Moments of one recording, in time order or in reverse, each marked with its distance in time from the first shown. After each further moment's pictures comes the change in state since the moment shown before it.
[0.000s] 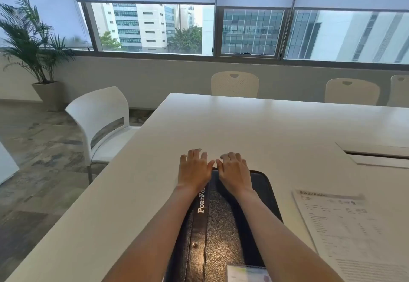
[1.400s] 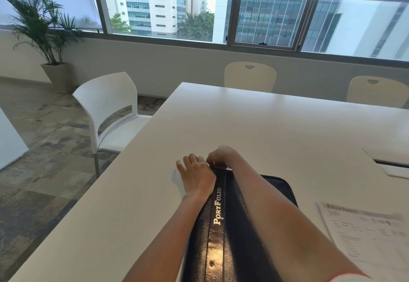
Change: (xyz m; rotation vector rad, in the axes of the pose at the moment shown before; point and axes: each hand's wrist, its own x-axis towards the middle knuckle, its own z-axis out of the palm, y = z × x) left_hand 0.003 -0.026 0.024 -0.095 -0.020 -0.345; right_hand 0.108 -0.067 0.024 0.222 -0.788 0.412
